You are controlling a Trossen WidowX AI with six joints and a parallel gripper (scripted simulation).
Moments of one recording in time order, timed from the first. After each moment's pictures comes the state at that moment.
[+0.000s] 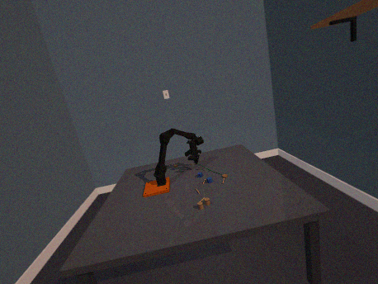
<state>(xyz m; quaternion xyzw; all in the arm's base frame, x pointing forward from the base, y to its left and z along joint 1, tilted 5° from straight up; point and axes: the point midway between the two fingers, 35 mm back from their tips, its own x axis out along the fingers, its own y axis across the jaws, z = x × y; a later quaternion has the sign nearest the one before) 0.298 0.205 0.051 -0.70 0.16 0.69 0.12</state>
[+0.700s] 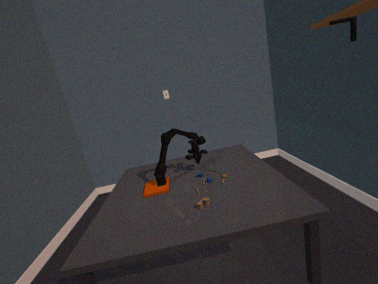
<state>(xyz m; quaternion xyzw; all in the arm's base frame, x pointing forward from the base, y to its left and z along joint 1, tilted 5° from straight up) 0.313 0.201 0.053 -0.61 0.39 0.59 0.36</state>
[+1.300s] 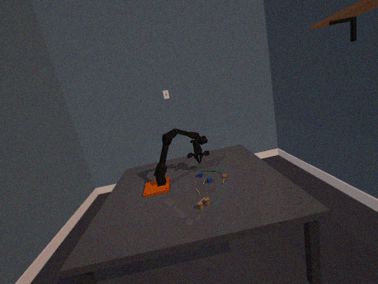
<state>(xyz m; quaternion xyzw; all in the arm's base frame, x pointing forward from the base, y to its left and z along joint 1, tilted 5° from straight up) 0.328 0.196 0.054 -0.47 0.56 0.43 0.54</state>
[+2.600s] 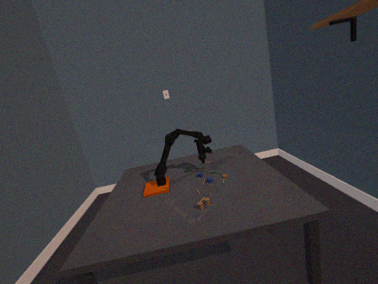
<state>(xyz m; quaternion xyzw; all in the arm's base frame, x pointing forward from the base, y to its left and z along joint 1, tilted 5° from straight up) 0.359 0.183 0.056 0.00 0.70 -0.03 0.71</state>
